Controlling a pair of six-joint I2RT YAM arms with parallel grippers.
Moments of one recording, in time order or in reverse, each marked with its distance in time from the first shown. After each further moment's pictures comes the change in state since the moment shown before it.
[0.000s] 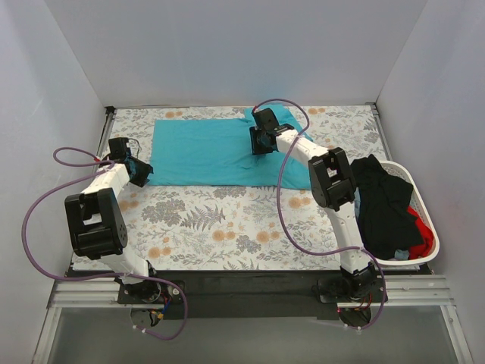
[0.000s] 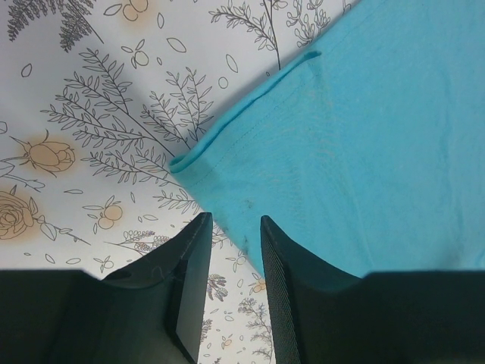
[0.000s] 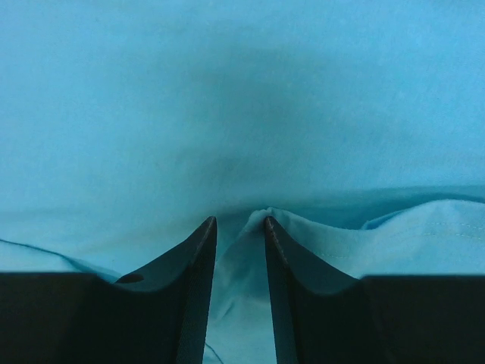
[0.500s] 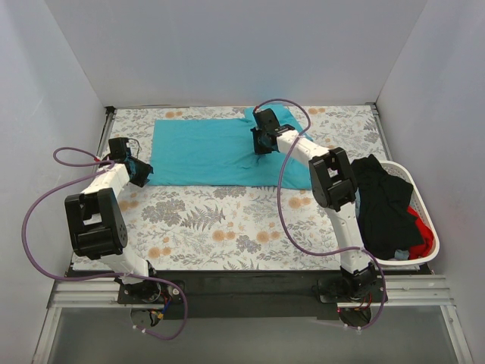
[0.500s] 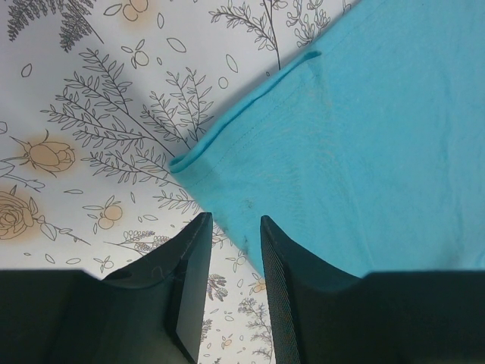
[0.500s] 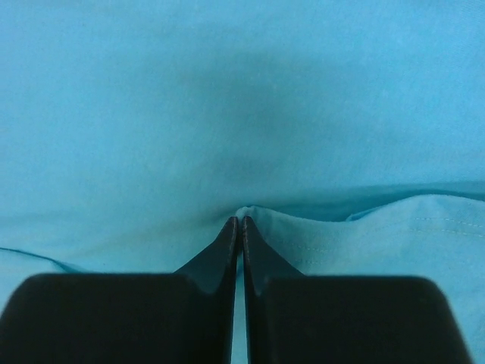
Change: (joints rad) left arm 0.000 0.000 0.000 0.000 0.000 0.000; right arm 0.002 -0.002 -0.010 0.003 0.025 0.003
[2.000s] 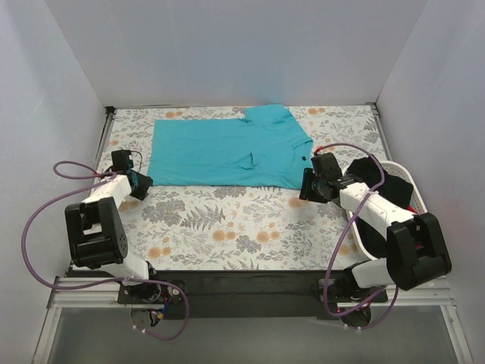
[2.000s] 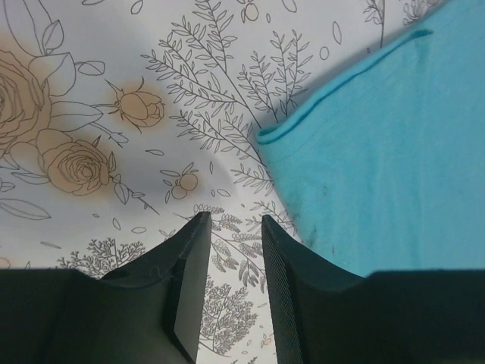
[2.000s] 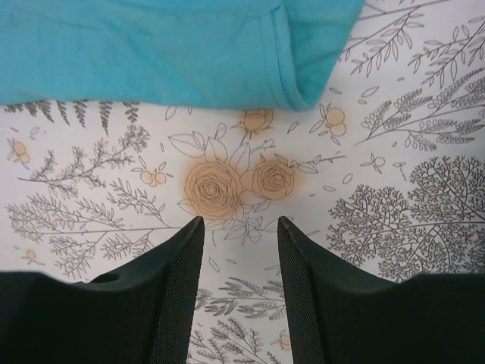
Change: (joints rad) left arm 0.000 -0.102 -0.150 -0.006 -0.077 -0.044; right arm -0.124 -0.986 -1.126 0.044 0.011 0.182
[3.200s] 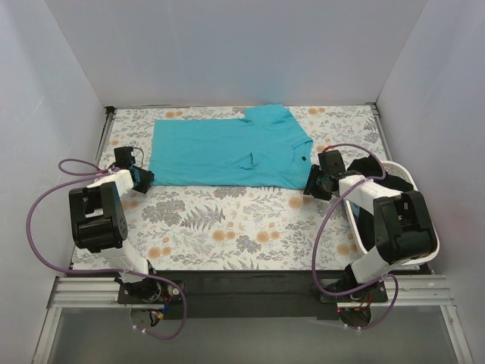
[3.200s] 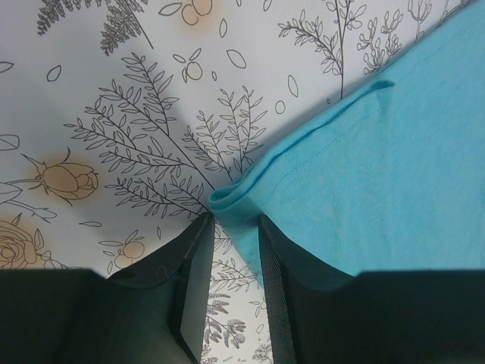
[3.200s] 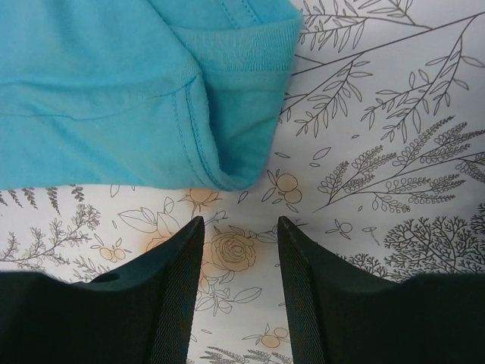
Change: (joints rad) left arm -0.002 0.169 0.048 0.158 0.017 -0.039; right arm -0.139 0.179 0.010 0.145 -0.050 0.039
